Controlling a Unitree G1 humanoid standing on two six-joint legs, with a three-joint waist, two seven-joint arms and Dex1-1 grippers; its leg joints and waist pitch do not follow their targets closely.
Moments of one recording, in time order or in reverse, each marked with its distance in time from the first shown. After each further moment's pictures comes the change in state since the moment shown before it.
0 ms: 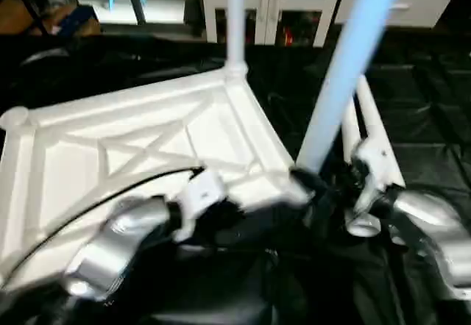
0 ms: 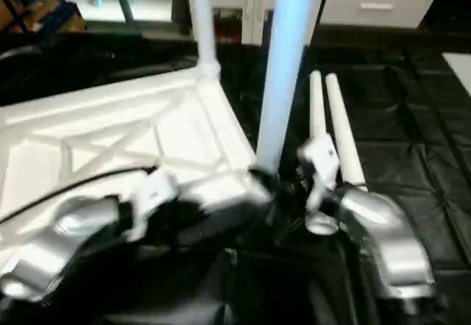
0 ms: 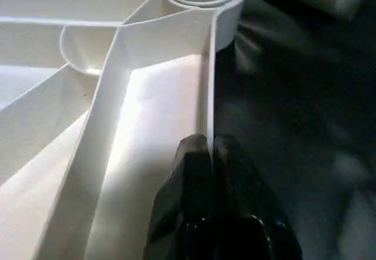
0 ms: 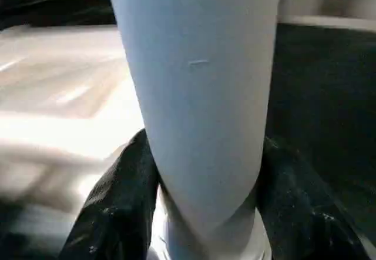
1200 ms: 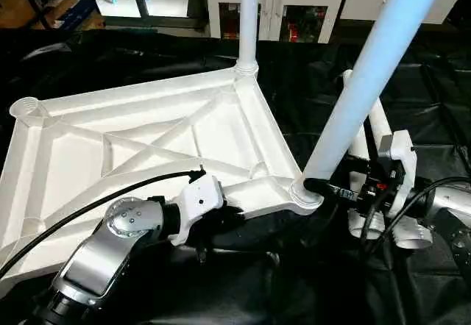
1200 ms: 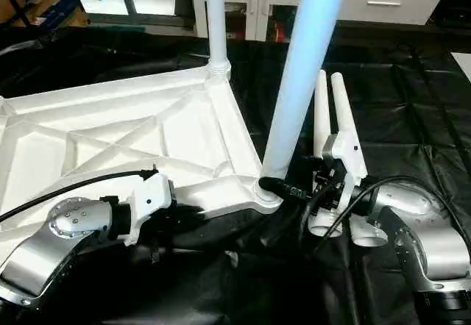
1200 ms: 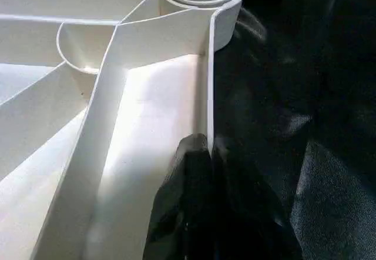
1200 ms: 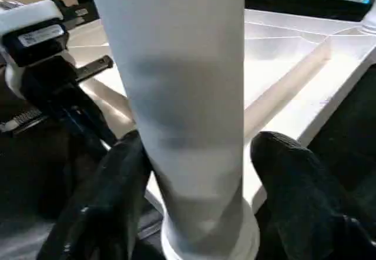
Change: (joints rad) left arm 0.075 0.196 0.015 -0.078 -0.085 -0.148 -0.206; right arm 0.041 -0.337 -0.031 -0.050 0.215 0.003 0.527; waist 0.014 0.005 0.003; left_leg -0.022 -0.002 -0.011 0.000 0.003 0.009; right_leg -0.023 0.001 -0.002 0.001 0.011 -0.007
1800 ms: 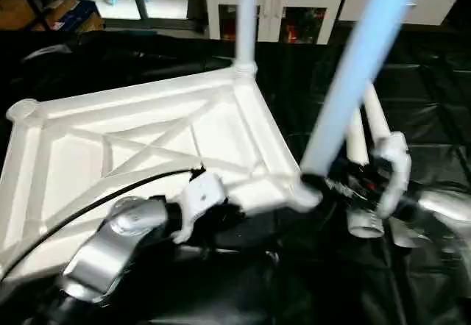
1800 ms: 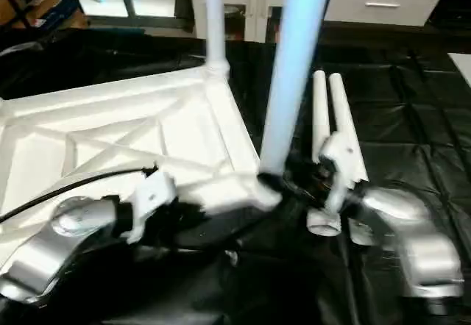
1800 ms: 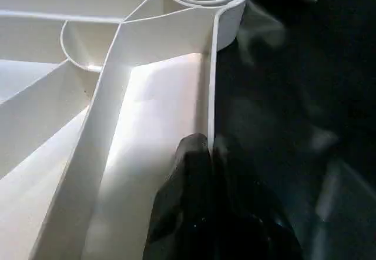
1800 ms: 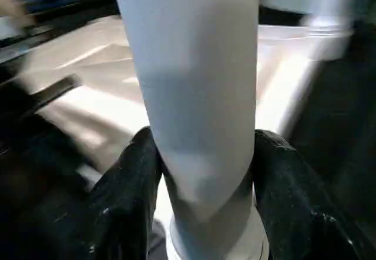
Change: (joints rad) left arm -0.035 -0.070 -0.010 0.013 0.030 0.098 0.092; right arm -0.005 0.121 0.004 -0.006 -0.063 0.009 -0.211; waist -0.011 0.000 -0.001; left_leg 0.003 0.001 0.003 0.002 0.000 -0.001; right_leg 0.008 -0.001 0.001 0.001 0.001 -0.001
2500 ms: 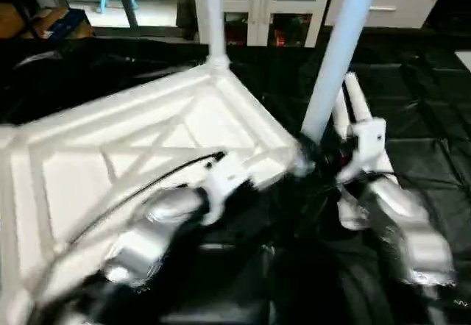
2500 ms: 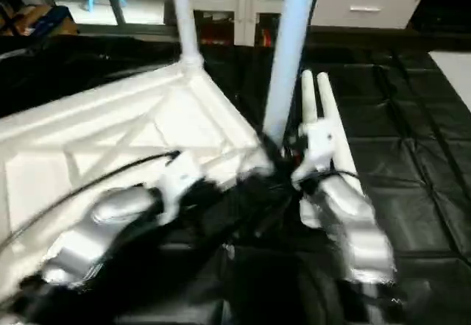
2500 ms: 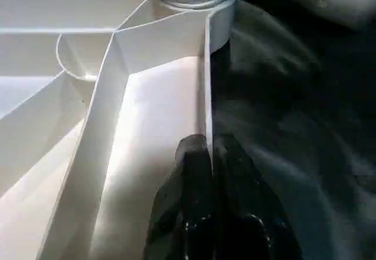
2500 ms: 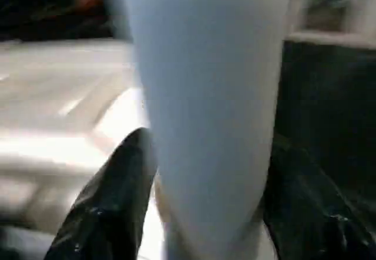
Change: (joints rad) left arm -0.030 -0.070 -0.027 0.039 0.035 -0.023 0.059; right arm -0.031 0.143 0.025 0.102 -0.099 -0.145 -0.188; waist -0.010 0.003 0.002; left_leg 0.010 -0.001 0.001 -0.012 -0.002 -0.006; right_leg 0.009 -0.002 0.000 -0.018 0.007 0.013
